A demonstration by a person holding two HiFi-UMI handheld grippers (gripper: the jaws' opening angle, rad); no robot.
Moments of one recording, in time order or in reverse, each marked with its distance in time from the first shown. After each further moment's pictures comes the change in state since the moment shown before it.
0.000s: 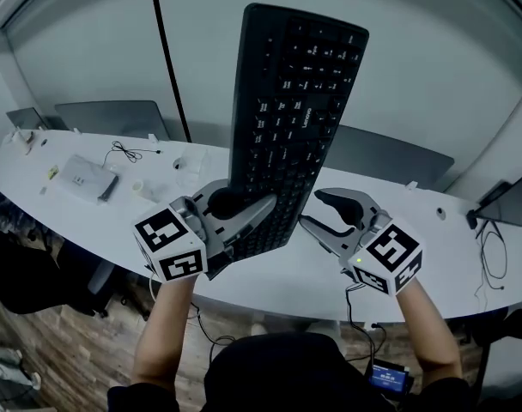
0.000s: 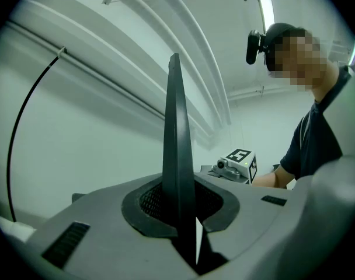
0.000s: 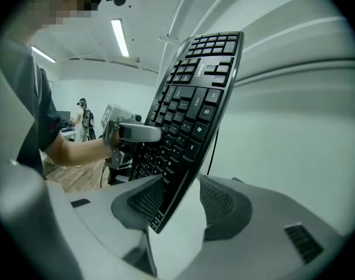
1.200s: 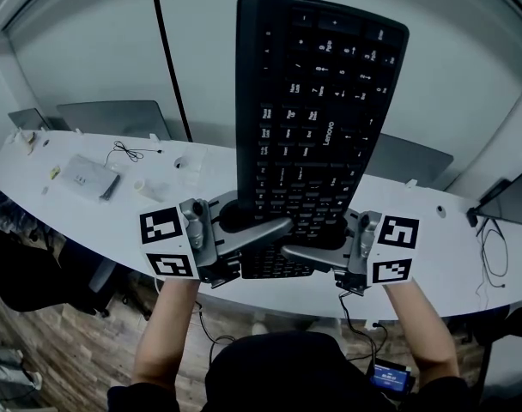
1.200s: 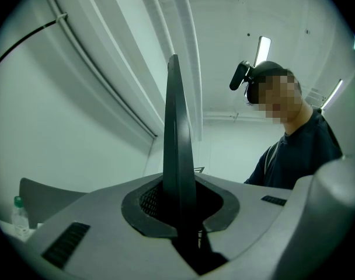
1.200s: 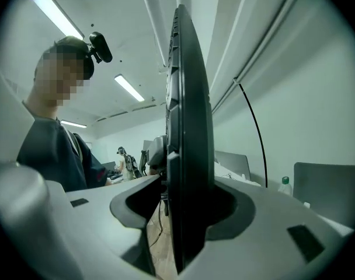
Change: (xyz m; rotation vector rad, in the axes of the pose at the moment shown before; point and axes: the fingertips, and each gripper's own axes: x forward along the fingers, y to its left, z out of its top) left arm 0.007 -0.020 0.001 -0.173 -0.088 -0.346; right arm 0.023 0.043 0.018 0.343 -0.196 0.506
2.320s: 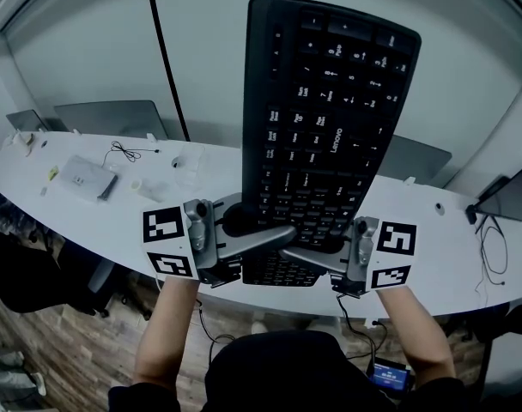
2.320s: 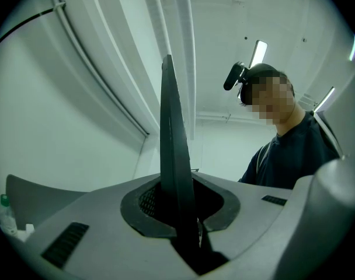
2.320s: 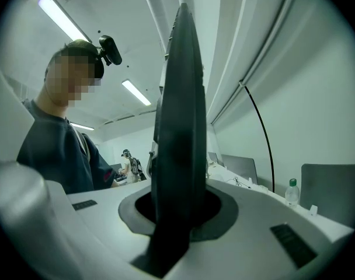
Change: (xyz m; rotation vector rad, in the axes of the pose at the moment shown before) left arm -0.001 -0.005 -0.001 -0.012 0.007 -0.090; right arm 0.011 0.011 0.000 -0.015 -0.034 0.059
